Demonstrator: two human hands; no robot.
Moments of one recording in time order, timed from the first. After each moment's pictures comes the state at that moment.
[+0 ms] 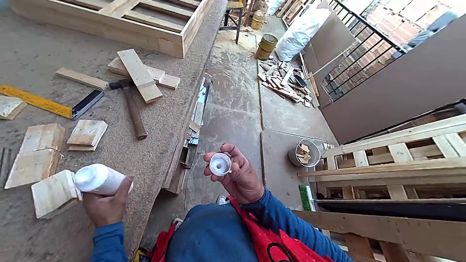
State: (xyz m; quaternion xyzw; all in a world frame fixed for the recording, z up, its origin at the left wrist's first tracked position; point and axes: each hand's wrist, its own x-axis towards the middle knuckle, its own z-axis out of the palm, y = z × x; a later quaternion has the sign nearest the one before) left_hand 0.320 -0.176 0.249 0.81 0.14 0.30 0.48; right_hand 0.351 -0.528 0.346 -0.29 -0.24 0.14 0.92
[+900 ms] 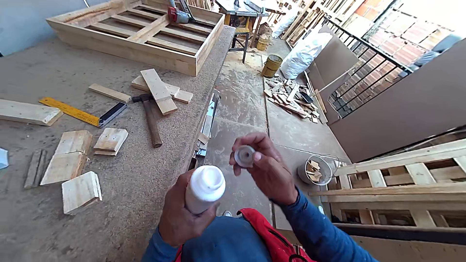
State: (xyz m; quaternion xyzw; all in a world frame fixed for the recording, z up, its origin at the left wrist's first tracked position) left_hand 0.324 -0.315 0.341 0.77 -0.19 0.21 0.57; right_hand 0.363 -0.546 0.421 -0.56 -0.30 0.02 0.77
